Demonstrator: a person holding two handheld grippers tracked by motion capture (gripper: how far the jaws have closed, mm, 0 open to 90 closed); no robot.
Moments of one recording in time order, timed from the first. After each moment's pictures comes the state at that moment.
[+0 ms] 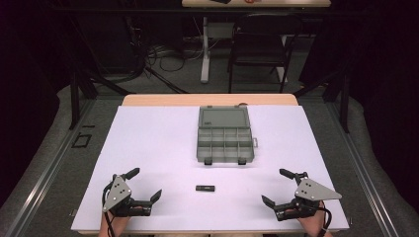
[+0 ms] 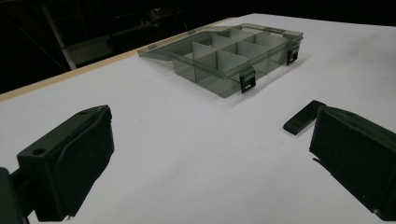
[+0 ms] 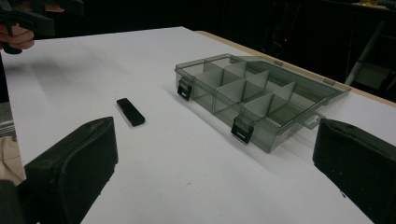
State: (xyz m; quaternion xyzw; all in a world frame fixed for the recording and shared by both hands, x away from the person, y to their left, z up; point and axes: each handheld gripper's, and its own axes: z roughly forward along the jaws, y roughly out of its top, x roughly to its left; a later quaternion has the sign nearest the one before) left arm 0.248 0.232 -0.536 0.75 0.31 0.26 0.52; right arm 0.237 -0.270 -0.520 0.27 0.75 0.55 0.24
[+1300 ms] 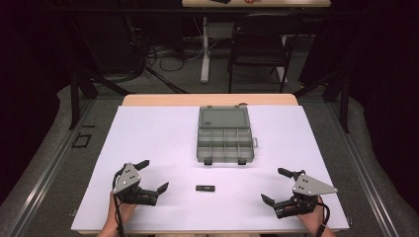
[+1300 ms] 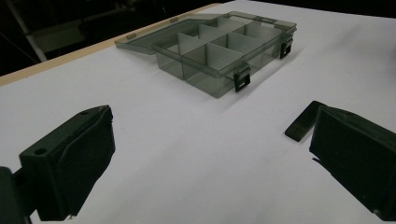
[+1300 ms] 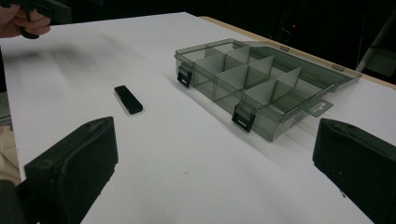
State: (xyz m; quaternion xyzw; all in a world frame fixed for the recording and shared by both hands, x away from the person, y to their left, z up) left arm 0.285 0.219 -0.532 0.78 0.28 0.21 0.51; right arm 0.248 -0.272 -0.525 0.27 0.77 0.53 0.22
